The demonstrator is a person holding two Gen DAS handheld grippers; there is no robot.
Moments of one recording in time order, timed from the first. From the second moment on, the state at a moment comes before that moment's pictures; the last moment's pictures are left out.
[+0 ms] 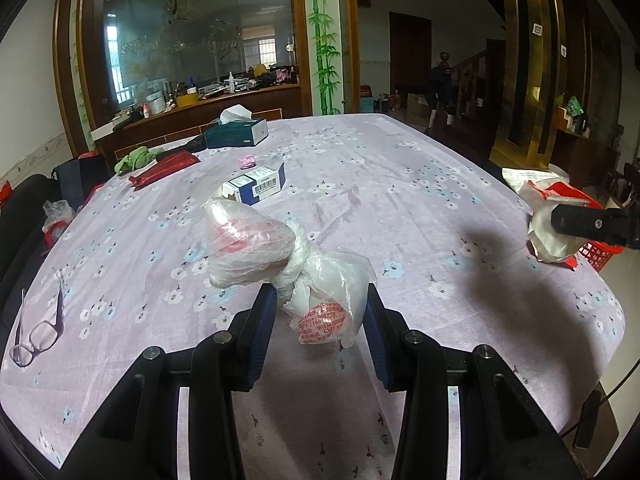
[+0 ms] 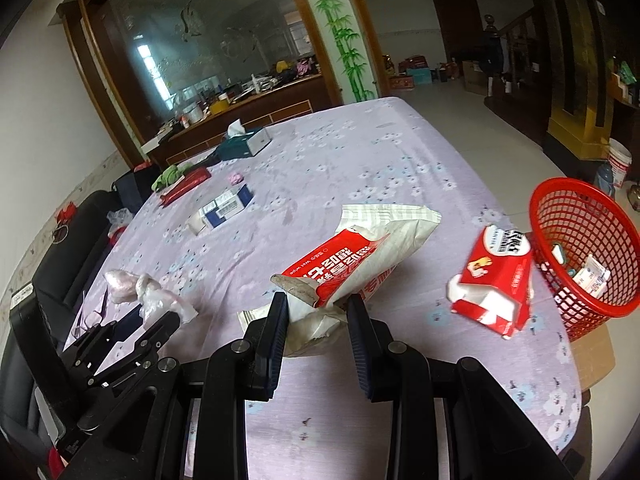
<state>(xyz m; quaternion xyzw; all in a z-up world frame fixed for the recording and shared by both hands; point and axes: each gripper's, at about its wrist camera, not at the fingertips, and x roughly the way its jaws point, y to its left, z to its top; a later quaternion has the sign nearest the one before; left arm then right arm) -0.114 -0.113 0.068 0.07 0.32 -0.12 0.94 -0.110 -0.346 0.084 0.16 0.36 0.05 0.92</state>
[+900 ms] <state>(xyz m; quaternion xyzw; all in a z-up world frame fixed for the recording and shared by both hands) -0.112 -0.323 0.129 0.09 0.35 -0.39 0.85 -0.178 -0.591 0.093 0.30 0.30 -0.11 0.90</state>
